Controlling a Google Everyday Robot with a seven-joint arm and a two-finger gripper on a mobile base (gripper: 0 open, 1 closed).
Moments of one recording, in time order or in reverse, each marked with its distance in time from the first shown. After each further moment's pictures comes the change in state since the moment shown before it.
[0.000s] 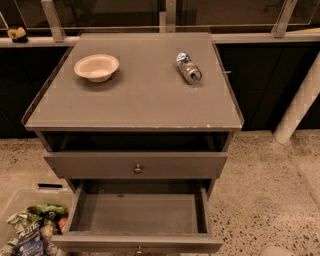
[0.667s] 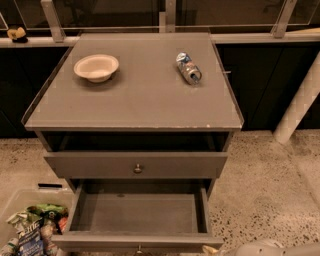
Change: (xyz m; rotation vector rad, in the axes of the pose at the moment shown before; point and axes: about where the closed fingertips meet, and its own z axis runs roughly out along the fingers) arm -0.046 -0.019 0.005 0.084 0.113 -0.155
